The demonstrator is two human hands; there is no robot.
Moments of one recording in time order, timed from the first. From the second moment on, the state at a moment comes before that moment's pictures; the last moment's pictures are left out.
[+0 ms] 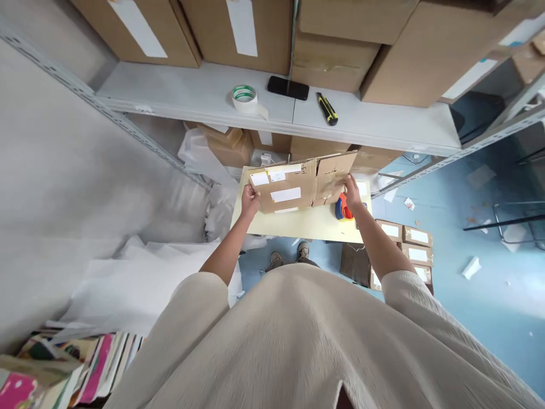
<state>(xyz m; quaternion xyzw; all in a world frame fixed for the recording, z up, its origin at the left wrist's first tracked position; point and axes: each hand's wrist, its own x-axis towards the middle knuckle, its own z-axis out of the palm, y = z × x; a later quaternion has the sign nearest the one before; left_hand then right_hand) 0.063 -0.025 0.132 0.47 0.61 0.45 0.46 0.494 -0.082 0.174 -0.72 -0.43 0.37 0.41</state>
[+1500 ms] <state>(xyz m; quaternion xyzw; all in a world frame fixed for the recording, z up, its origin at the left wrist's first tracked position) 0.112 -0.048 0.194 0.65 0.48 0.33 0.48 0.513 -0.049 0.225 -0.64 -0.62 0.31 0.34</state>
